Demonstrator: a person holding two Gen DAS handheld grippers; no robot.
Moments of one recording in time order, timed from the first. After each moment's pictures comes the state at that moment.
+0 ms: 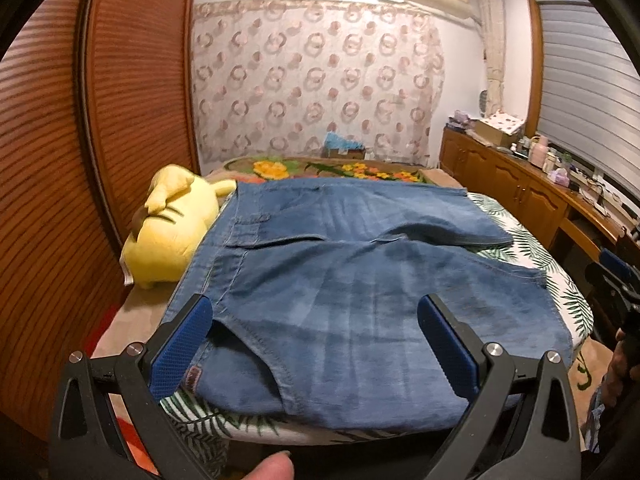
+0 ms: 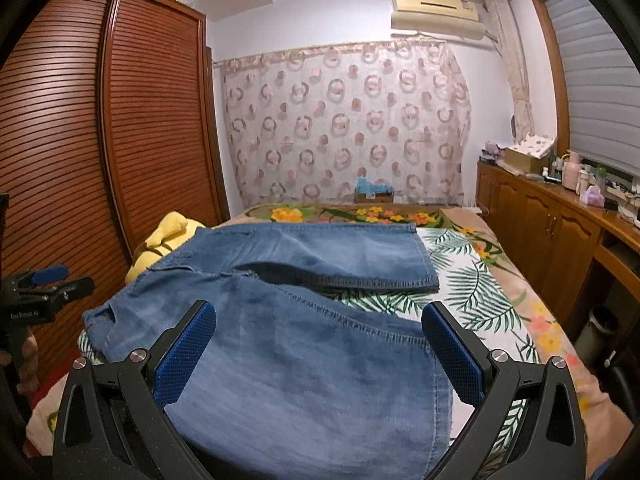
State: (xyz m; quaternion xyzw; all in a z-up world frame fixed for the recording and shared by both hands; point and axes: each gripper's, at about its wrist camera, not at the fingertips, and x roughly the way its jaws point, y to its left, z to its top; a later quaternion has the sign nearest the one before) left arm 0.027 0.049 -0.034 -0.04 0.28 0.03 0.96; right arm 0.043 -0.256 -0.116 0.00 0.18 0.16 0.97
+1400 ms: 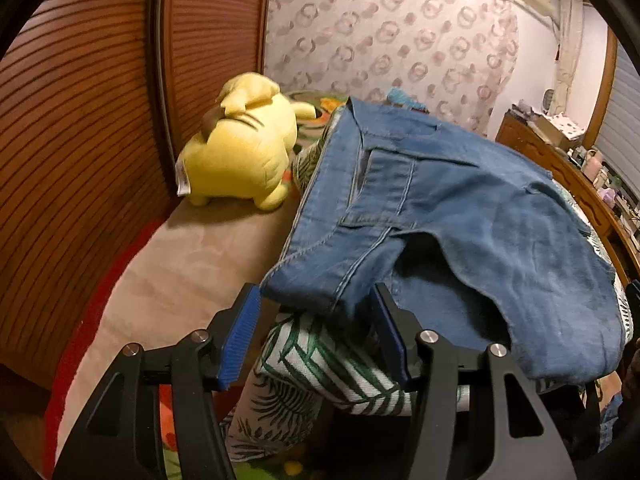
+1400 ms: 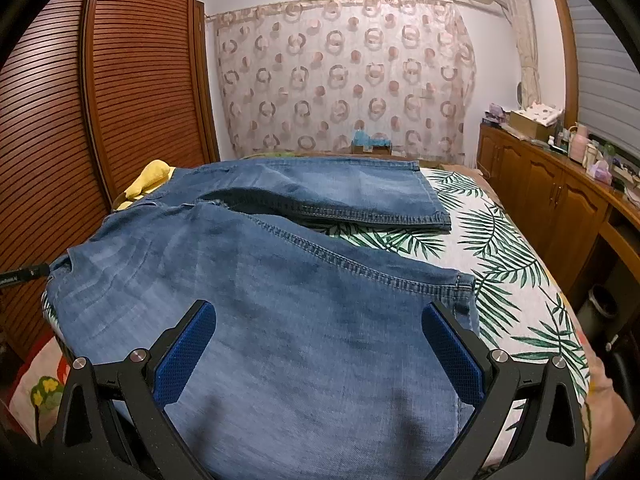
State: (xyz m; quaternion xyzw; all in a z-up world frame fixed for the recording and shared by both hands) left arm 0.028 0.183 -0.125 -0.11 0.37 0.10 0.92; right arm 0.100 -0.246 -0.126 -0.02 0.24 0.16 0.96
